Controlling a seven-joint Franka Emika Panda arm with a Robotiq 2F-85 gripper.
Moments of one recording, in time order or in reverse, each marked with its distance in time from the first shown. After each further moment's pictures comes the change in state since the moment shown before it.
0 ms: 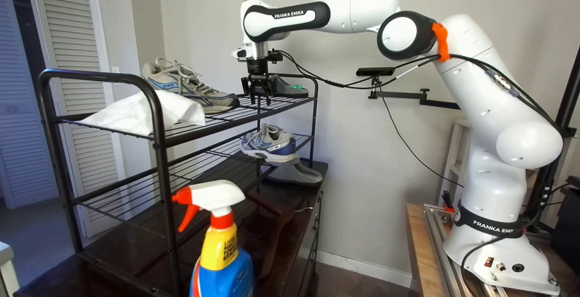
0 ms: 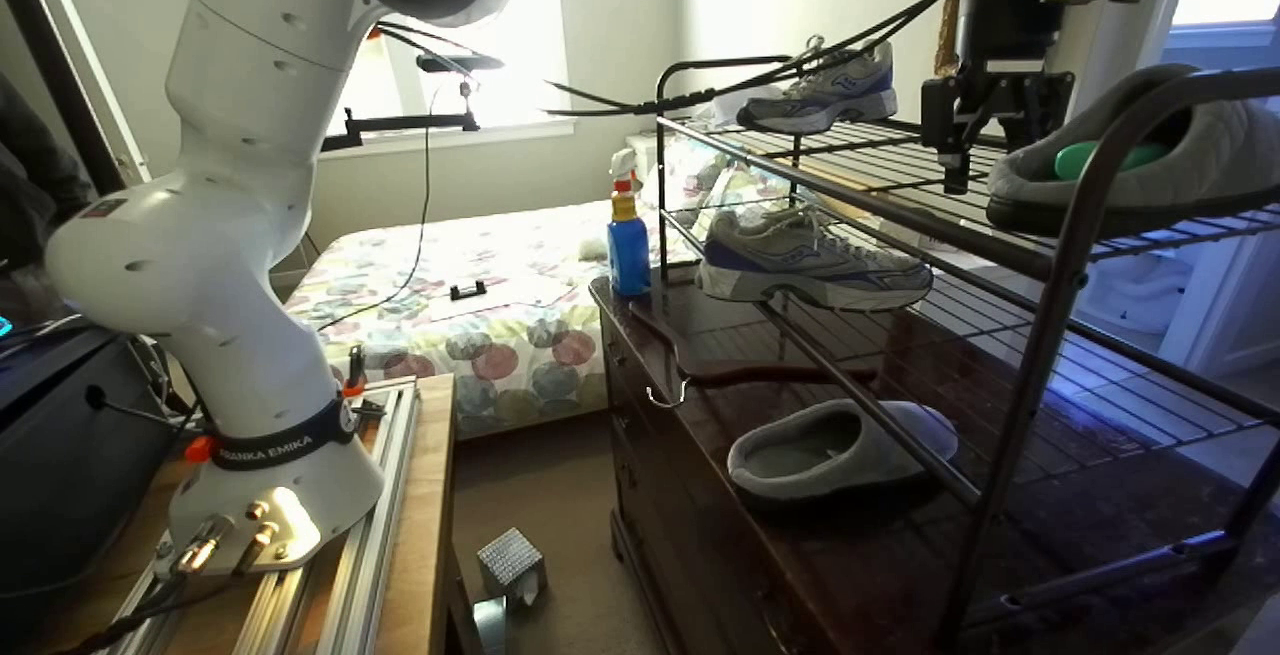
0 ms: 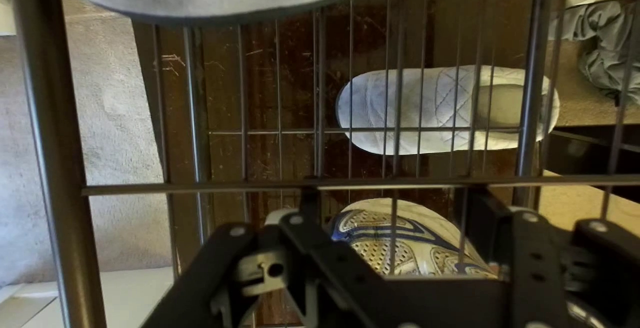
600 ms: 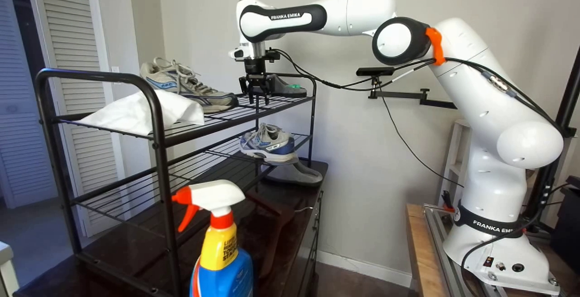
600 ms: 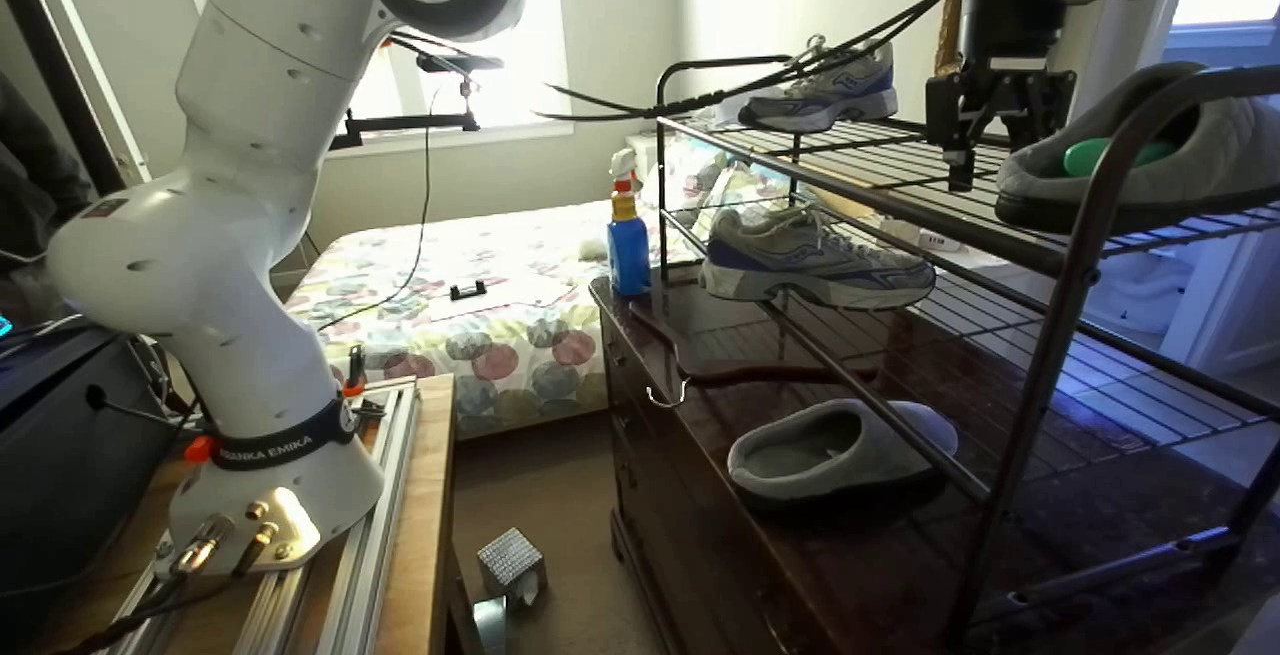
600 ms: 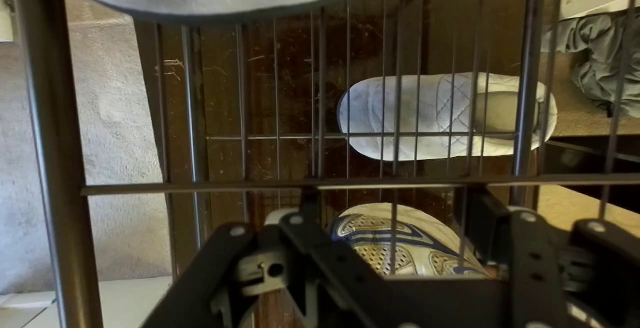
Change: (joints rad) arm 0.010 0.052 0.004 0.088 -0.030 -0.048 -0.001
